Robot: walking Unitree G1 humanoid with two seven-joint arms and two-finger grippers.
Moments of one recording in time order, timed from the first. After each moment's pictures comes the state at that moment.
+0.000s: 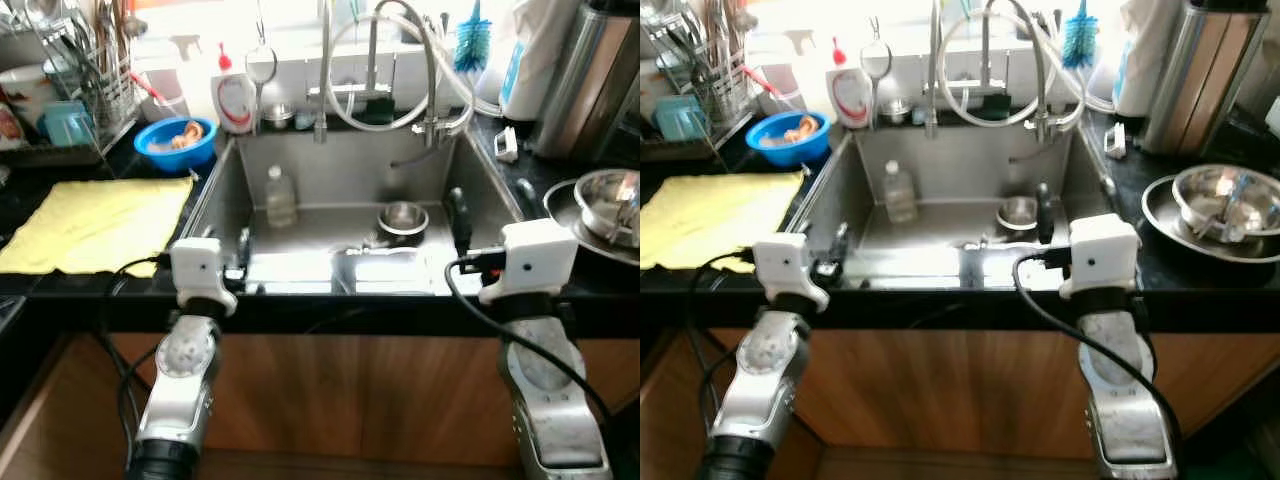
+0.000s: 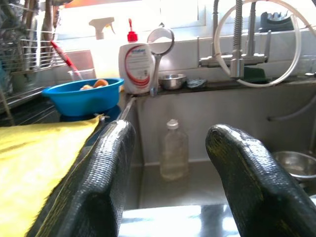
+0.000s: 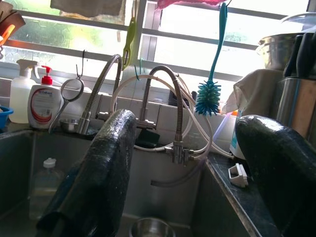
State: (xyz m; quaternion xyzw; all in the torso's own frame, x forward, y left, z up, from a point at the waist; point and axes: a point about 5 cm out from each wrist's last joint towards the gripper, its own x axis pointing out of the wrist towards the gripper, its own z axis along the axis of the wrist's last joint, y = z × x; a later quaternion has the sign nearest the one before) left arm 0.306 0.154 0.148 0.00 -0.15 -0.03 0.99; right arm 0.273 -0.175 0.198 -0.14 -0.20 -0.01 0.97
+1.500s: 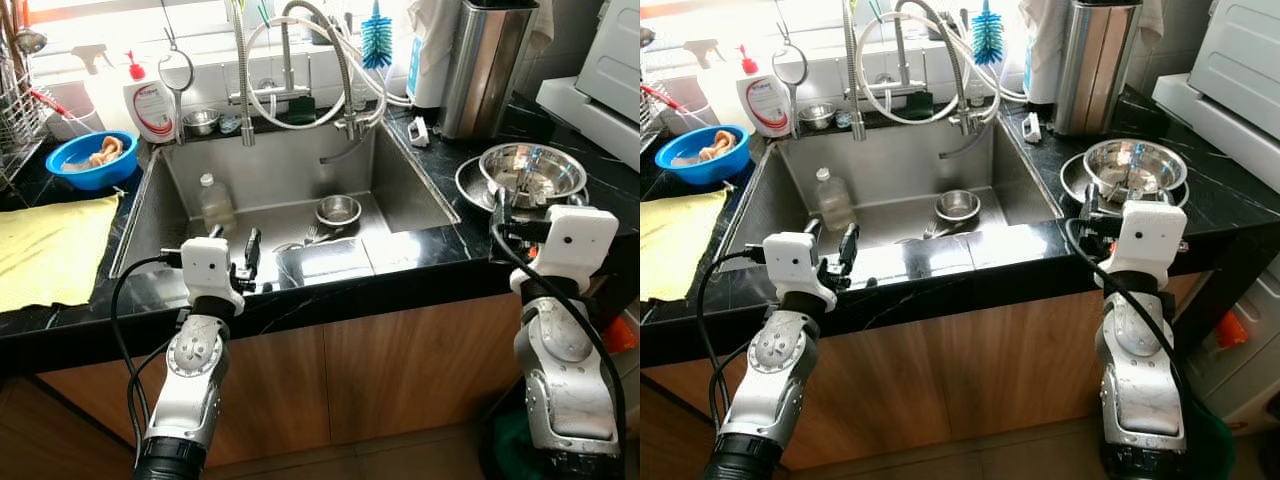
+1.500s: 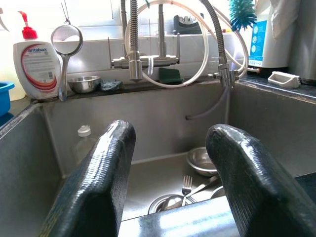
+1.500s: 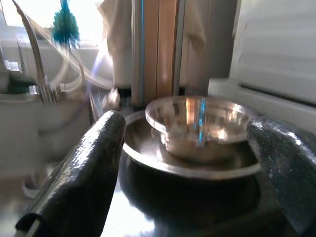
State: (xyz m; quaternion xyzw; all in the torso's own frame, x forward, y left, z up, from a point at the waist) left arm 0.306 0.142 0.147 -0.01 -0.15 -0.04 0.99; right arm 0.300 -0.216 0.179 -0.09 -0.07 -0.12 0.99
